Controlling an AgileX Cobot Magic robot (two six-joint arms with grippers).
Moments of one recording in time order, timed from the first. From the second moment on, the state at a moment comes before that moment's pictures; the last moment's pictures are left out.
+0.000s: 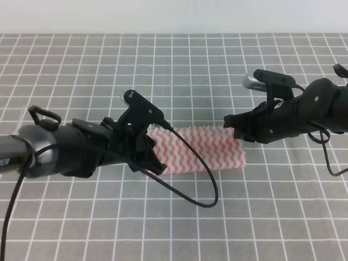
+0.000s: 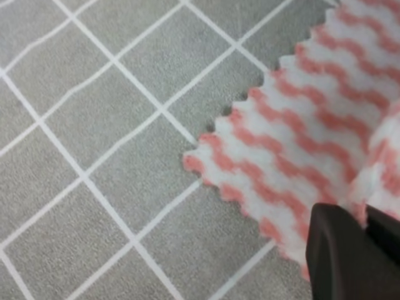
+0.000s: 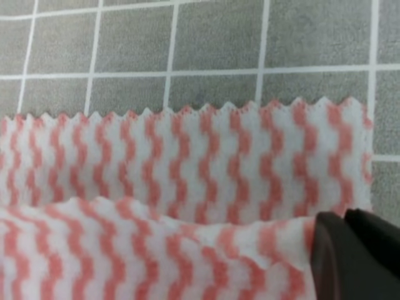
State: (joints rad) left arm -0.51 1.83 -1.01 -1.44 0.02 1.72; right arm 0.36 1.87 -1.18 0.60 0.35 -0.17
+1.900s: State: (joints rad) left arm -0.50 1.88 -1.04 -1.45 0.00 1.75; right arm 0.36 1.91 -1.19 0.59 0.31 -0.17
